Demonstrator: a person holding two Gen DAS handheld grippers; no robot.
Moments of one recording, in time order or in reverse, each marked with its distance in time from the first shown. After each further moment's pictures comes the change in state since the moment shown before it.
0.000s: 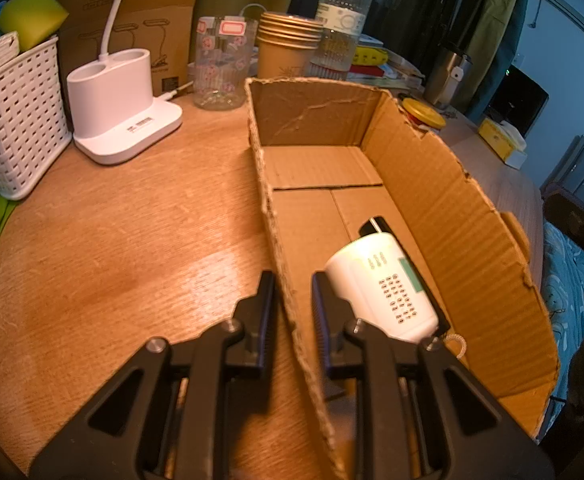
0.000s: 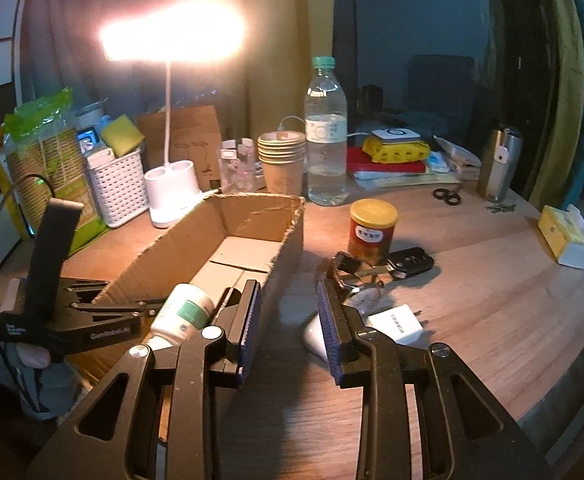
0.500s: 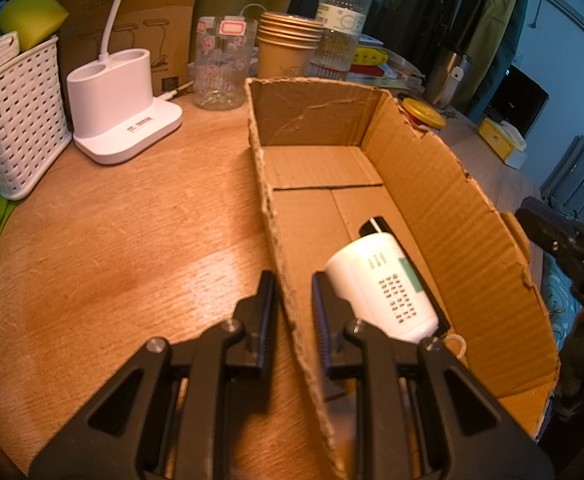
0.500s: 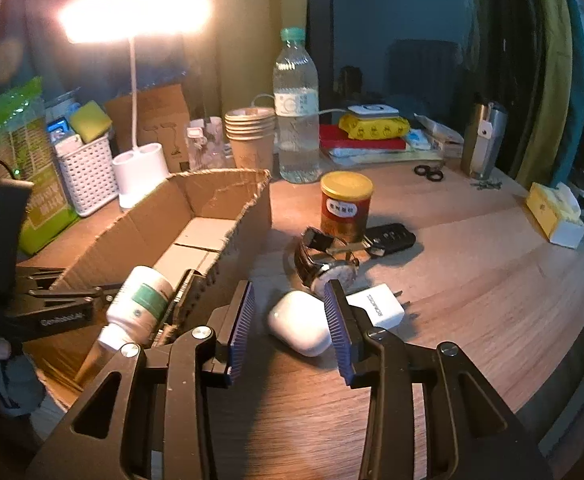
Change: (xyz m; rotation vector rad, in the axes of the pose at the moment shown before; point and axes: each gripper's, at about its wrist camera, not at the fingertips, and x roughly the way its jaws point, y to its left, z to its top) left arm 0.000 0.000 0.000 0.000 0.000 0.000; right arm 0.021 -0.017 -0.013 0.031 0.051 -0.064
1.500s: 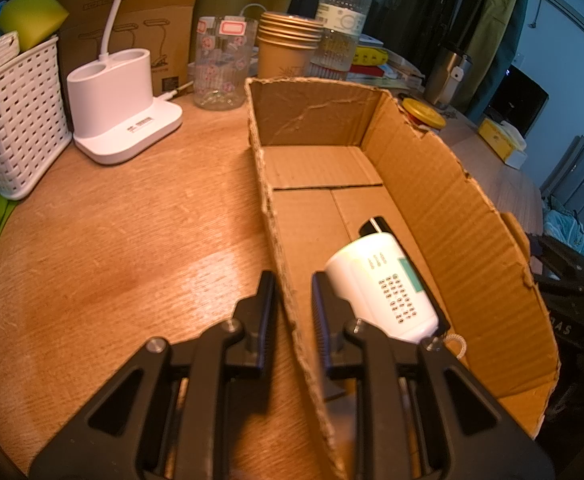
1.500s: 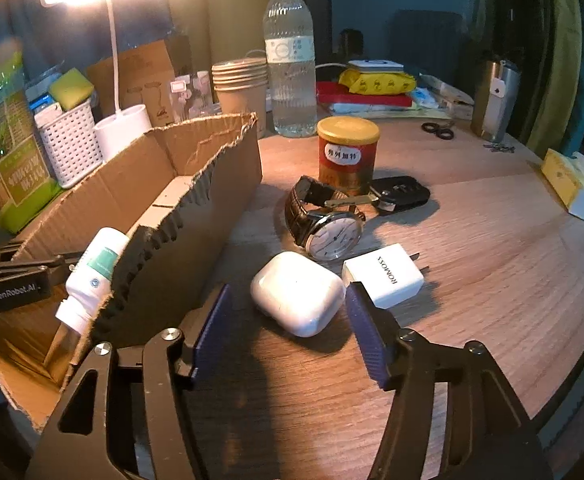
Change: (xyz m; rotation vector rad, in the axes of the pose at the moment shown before) left arm 0.000 0.000 0.000 -0.001 0.000 0.000; right arm 0.040 -0.010 -0.019 0.015 0.115 0.012
